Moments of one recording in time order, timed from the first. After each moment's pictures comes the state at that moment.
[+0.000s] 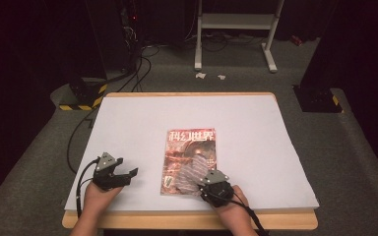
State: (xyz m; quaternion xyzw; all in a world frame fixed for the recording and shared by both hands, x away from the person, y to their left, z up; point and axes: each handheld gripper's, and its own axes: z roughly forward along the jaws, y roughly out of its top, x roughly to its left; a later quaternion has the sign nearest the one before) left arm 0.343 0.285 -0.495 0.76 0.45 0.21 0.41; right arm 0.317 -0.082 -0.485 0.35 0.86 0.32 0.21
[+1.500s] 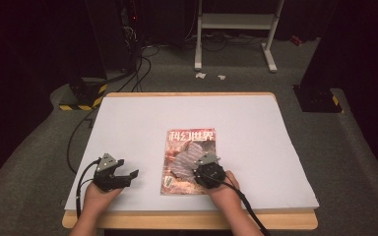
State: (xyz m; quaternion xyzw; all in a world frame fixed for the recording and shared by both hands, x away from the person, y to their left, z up) left arm 0.343 0.285 -0.499 0.77 0.44 0.20 0.41; right arm 0.368 -0.061 -0.484 0.37 0.85 0.31 0.20
